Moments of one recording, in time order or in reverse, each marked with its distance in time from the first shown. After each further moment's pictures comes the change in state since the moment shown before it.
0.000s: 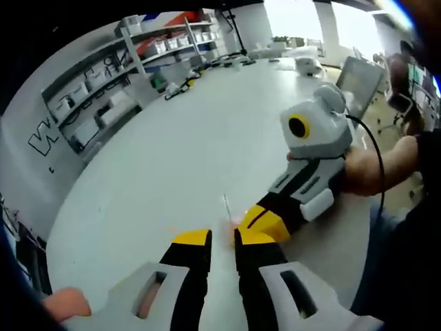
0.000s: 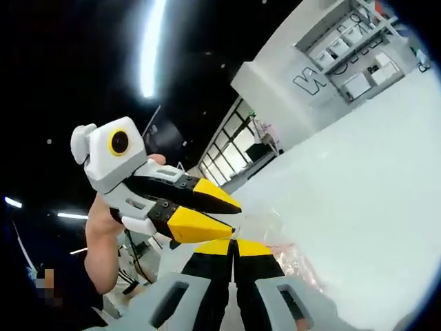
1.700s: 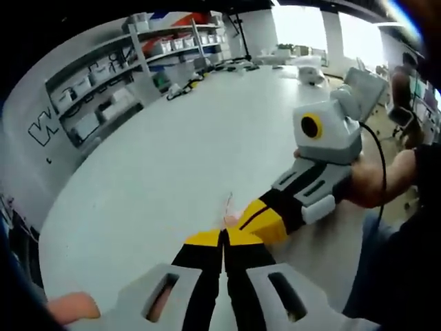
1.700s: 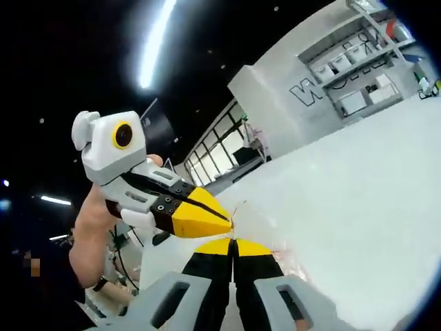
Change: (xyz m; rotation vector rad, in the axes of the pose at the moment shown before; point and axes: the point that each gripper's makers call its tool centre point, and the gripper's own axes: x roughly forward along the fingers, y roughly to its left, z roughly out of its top) left arm -0.003 -0.003 0.003 -0.057 -0.025 -0.019; right arm -0.007 -0.003 0.010 -0.112 -0.013 -0.111
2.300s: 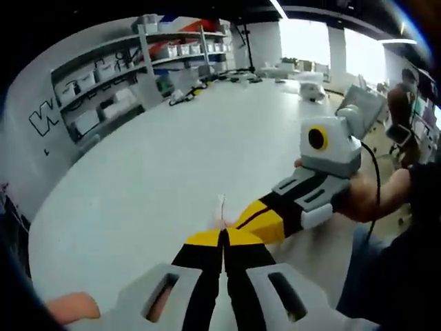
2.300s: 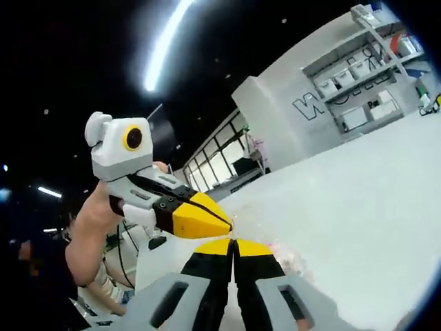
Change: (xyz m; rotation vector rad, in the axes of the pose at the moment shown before) left arm -0.008 -0.001 0.010 -0.074 -0.062 -0.034; right arm -0.005 0.003 0.014 -0.068 -0.068 -0.009
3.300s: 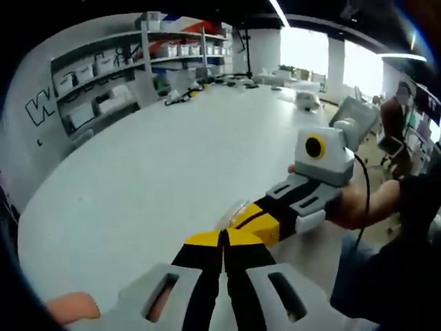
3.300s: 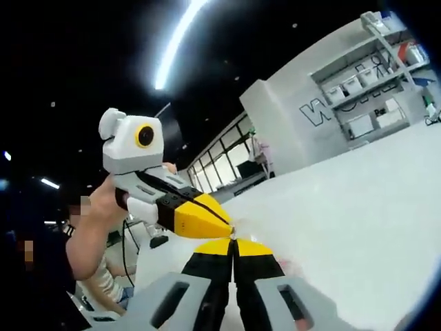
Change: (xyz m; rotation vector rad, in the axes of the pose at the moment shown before) left arm -0.003 -0.005 0.001 -0.056 -0.020 -0.062; right arm -0.001 0.005 0.004 -0.023 -0.012 0.020
